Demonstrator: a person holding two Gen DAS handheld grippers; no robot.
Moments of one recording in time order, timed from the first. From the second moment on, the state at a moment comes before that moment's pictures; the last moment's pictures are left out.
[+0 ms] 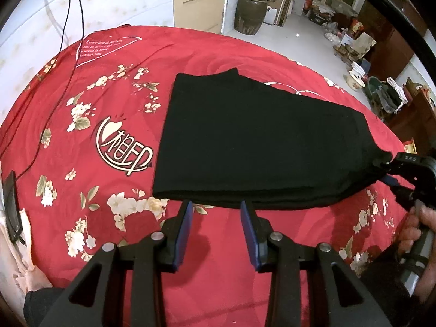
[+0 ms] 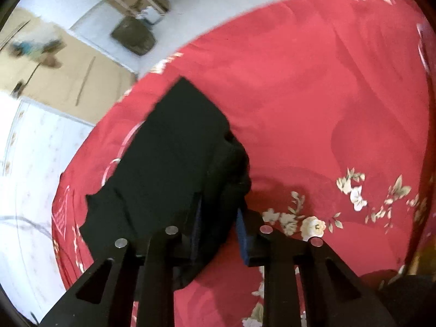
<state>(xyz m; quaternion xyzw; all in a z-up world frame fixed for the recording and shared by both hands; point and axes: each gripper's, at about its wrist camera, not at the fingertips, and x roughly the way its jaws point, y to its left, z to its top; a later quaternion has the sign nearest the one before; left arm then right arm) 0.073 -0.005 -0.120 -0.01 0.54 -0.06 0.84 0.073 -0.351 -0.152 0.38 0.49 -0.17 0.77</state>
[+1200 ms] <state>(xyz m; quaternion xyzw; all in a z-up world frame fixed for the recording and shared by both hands) 0.091 0.106 -0.134 -0.15 0.51 0.02 0.85 0.157 -0.079 -0.168 0.06 0.58 0.17 0.79</state>
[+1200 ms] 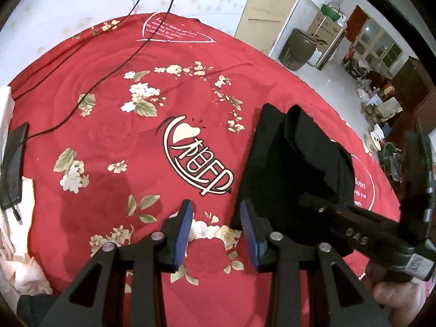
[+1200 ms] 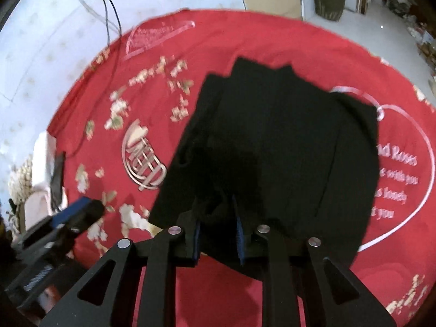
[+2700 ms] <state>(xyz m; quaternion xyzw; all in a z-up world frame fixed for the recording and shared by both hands) 0.176 0.026 -0.113 -0.09 0.43 -0.12 0.89 0.203 -0.182 -0.172 0.15 0.52 0.17 0.82</state>
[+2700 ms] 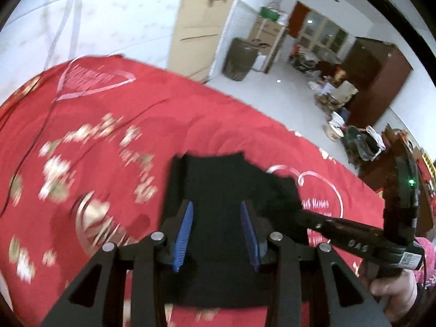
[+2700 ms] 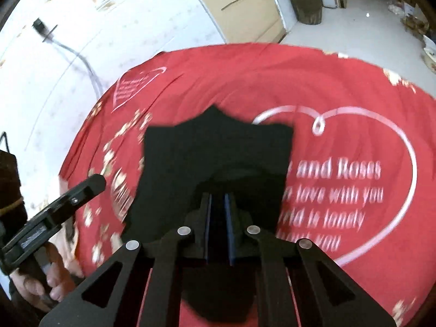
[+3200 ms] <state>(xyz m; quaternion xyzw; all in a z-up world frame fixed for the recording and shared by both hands) 0.239 0.007 -0.172 -0.03 0.47 -0.10 0.88 0.244 -0.191 -0.199 0.13 0.52 0.14 0.84</state>
